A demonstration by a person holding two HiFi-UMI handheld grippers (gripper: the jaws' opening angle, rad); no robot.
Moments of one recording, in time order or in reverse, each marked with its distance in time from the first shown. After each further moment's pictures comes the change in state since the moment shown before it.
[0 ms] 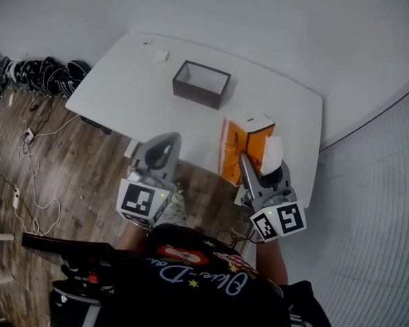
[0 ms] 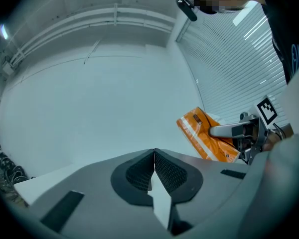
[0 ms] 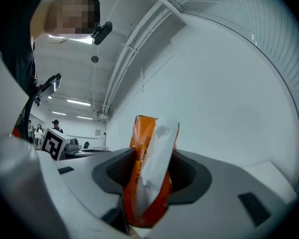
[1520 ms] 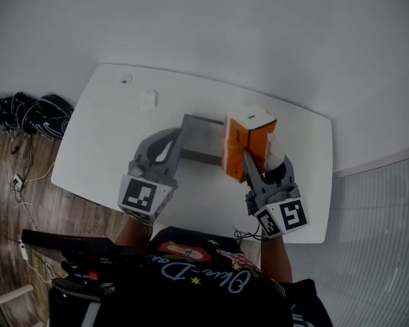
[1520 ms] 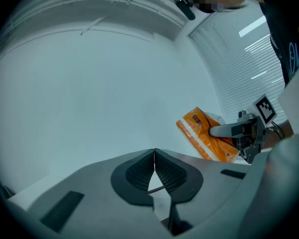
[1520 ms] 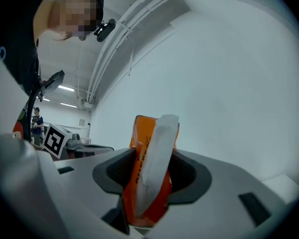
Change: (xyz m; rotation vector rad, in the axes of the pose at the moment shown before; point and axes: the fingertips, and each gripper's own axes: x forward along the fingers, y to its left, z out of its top) left arm 0.191 0.169 -0.007 0.006 -0.045 -0.201; right arm 0.211 -0.078 -0.012 -0.085 0.018 -0.170
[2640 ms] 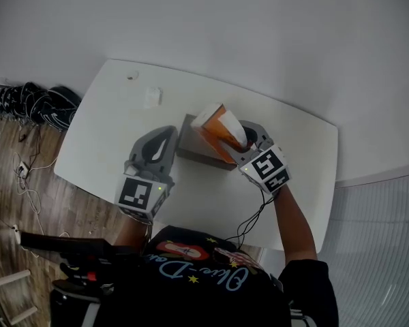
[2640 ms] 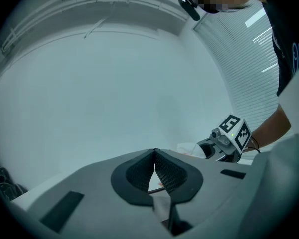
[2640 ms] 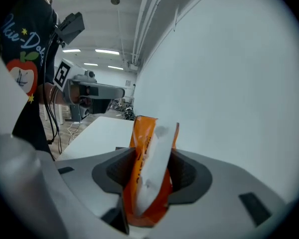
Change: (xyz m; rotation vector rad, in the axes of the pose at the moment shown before) left arm 0.019 0.037 0.004 -0.013 0.042 0.124; right arm 0.117 0.001 -0.101 -0.348 0.439 0.485
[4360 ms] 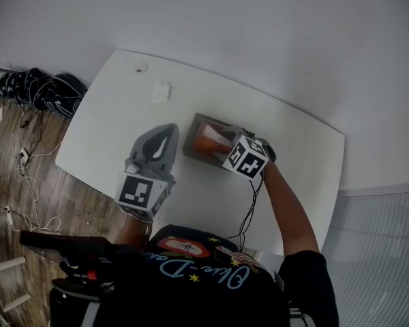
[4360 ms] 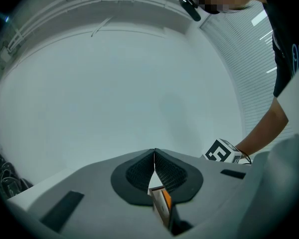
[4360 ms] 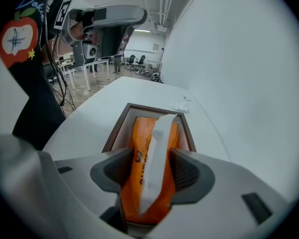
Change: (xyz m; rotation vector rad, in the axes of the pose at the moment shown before) left arm -0.004 0.027 -0.017 -0.032 0.040 0.057; right arm 0.085 0.042 -0.086 -0.235 0.408 0.300
